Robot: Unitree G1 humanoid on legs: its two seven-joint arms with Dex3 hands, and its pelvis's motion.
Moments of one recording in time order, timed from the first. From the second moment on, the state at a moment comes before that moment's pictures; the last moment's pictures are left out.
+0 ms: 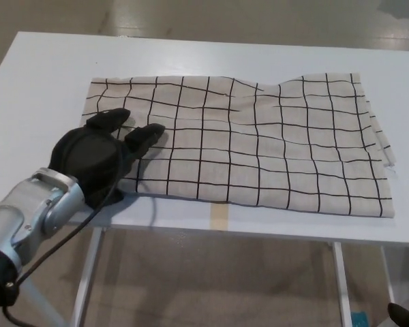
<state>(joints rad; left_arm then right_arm) -0.70 0.56 -0.55 0.78 0.89 -0.32 0.19 0.23 -0.10 -0.20 0.59 0.01 -0.47 0.02</state>
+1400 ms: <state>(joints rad) -0.83 0.49 -0.57 1.02 0.89 -0.19 0.40 0.23 -0.10 -0.20 0.54 0.03 -0.45 0.05</state>
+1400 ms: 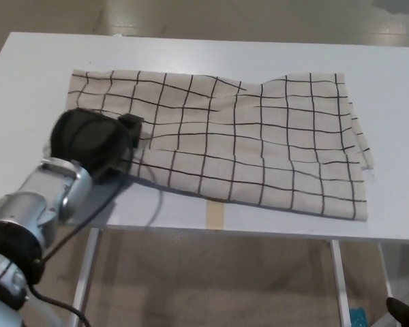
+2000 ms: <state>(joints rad) -1.03 0.60 -0.65 0.96 0.96 -0.32 0.58 0.23 -0.10 -0.20 0.53 0.03 -0.44 0.05</state>
